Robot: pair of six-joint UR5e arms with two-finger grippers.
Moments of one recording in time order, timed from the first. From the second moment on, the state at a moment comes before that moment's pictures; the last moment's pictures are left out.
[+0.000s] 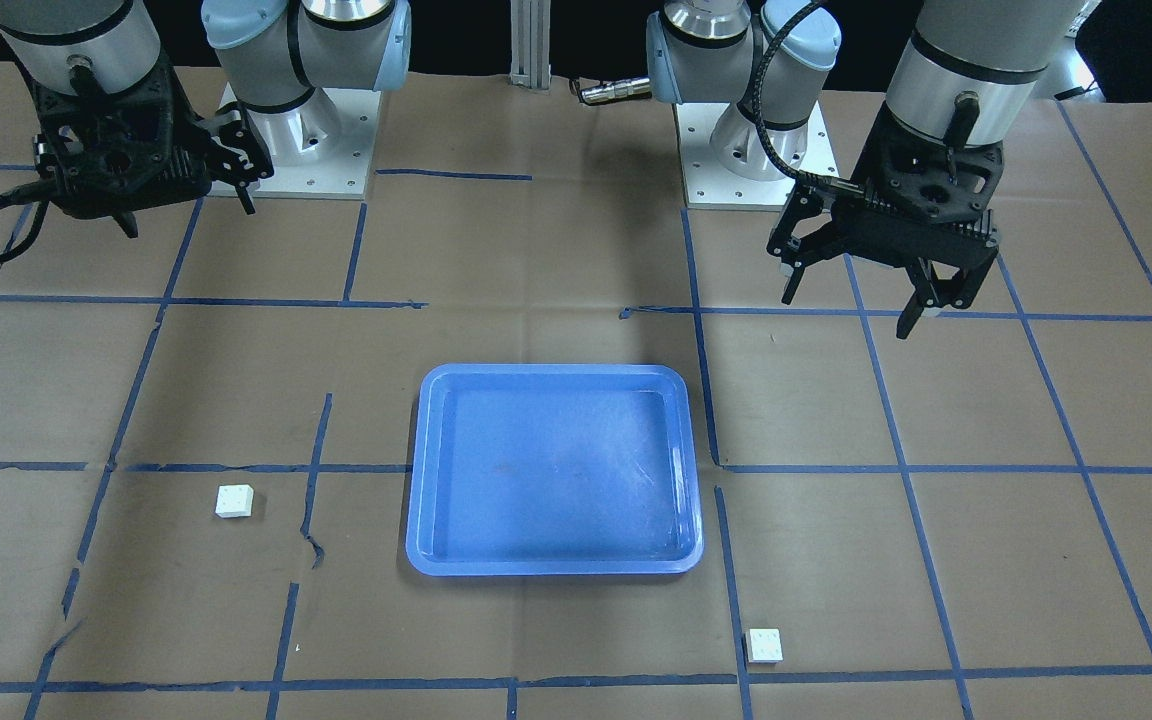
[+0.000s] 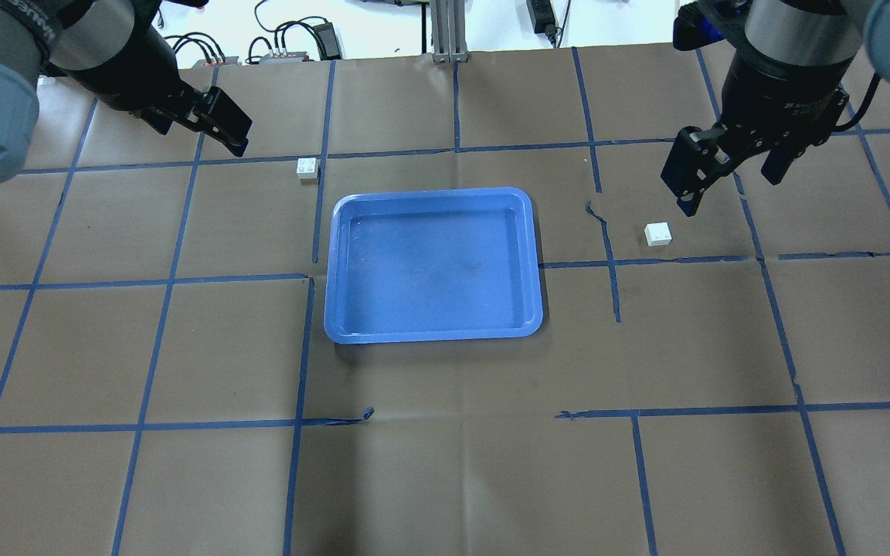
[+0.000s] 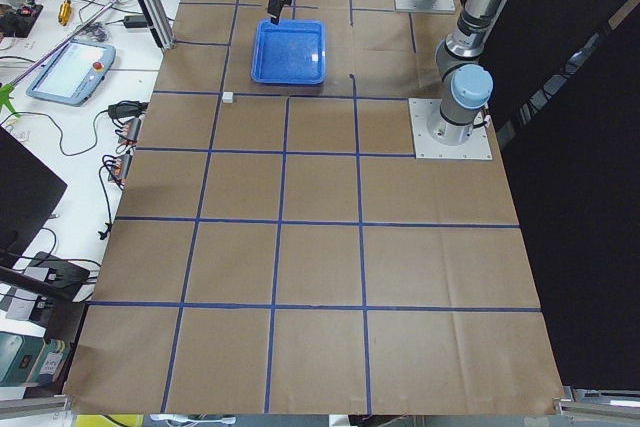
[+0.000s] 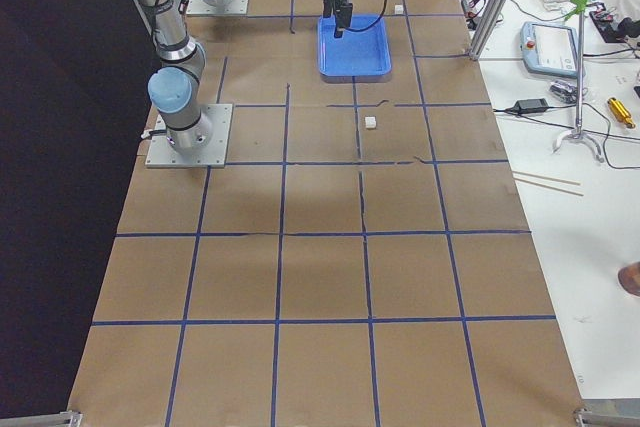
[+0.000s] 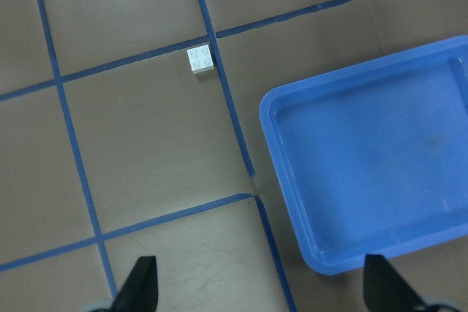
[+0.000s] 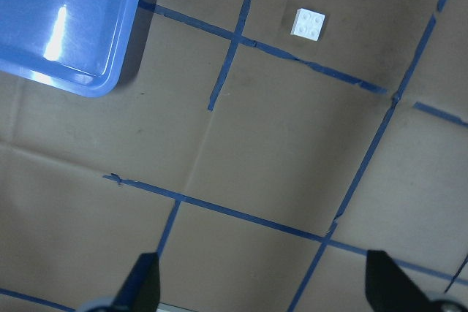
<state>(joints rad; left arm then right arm) -1.51 -1.60 -1.58 -1.36 1.53 0.53 1.54 -1.58 1.53 -1.44 -1.67 -0.45</state>
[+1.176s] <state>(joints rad) -1.51 -2.07 -1.36 -1.23 1.53 1.27 1.24 -1.45 1.54 -1.61 -1.45 -1.82</state>
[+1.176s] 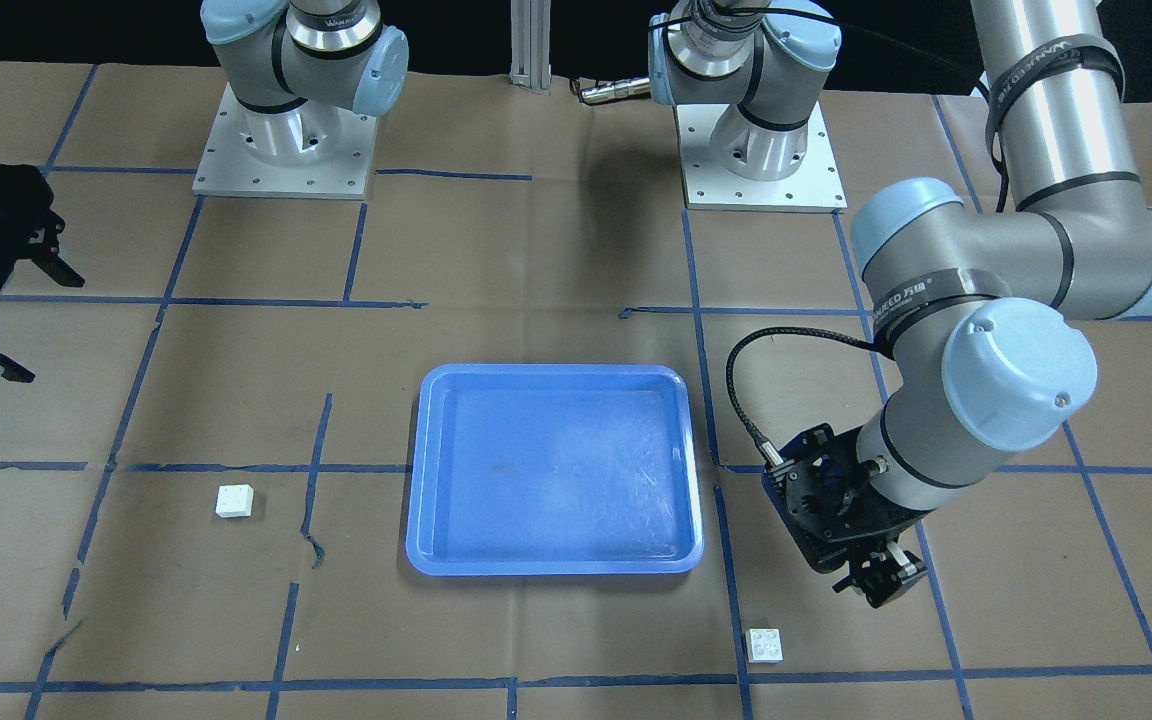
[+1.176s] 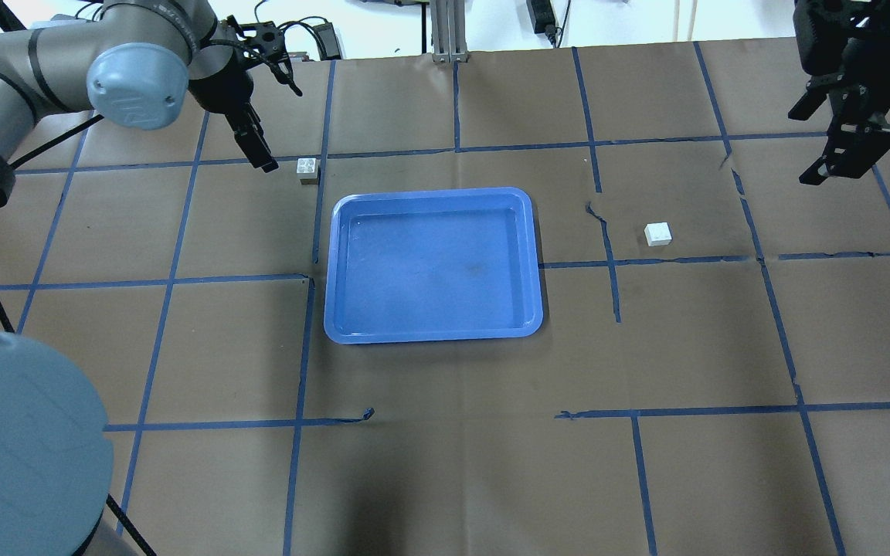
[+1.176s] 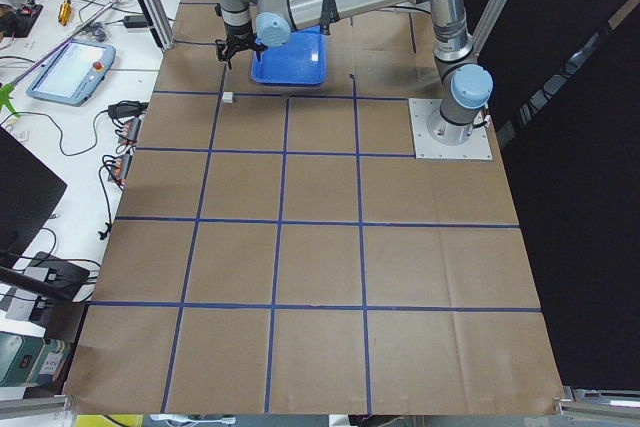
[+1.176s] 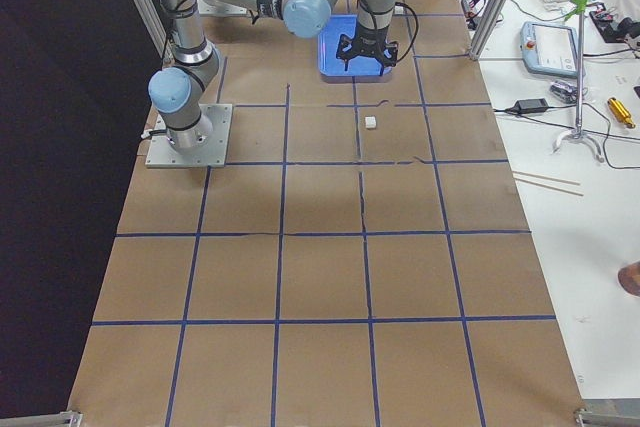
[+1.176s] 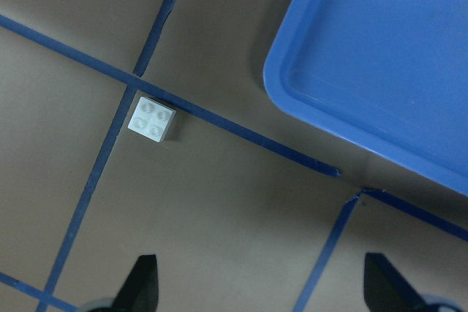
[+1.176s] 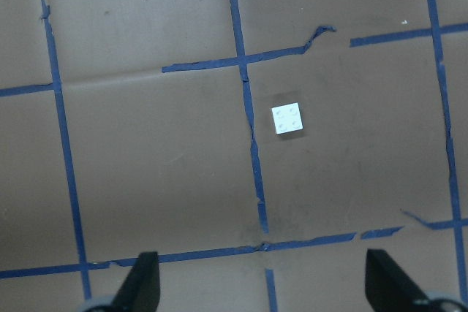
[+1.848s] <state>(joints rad) -1.52 -2.26 -1.29 -1.10 1.53 1.65 1.24 -1.36 1.66 -1.73 -1.29 -1.95</state>
